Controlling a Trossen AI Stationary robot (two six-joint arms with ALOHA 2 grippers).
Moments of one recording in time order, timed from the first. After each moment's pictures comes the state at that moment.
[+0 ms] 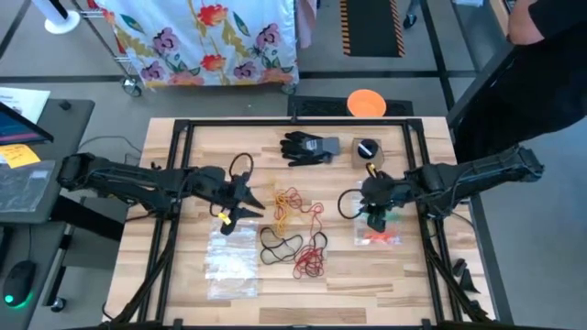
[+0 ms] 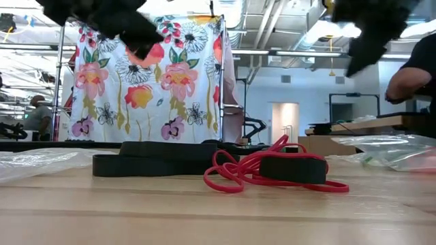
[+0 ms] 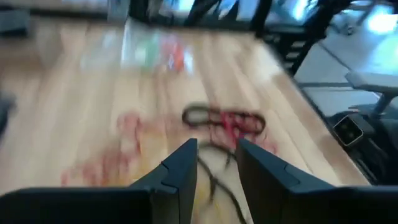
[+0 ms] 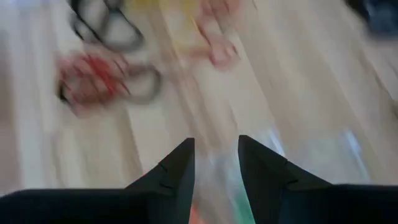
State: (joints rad) left arm -0.03 1.02 0.59 0.02 0.18 -0.07; right arm 0.19 1.05 0.84 -0.74 0.13 0.49
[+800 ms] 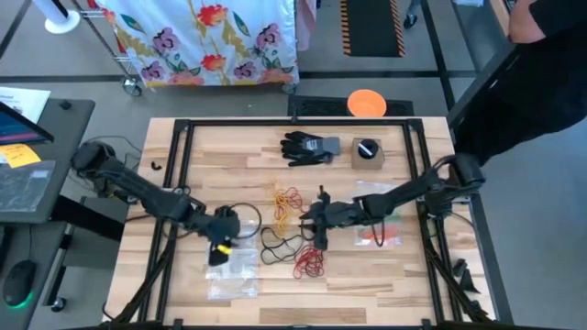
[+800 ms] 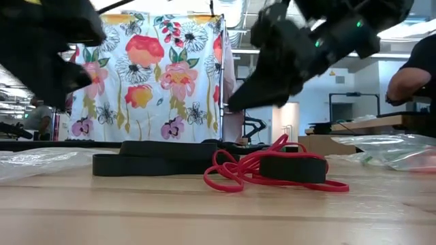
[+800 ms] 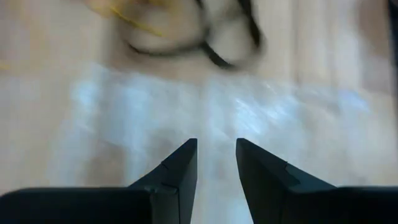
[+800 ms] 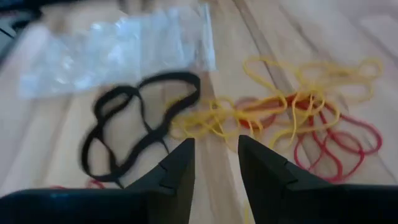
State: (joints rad) left arm -0.47 1.15 0.59 -0.39 -0.07 -0.57; right arm 0.20 1.73 0.80 0.38 0.21 0.26
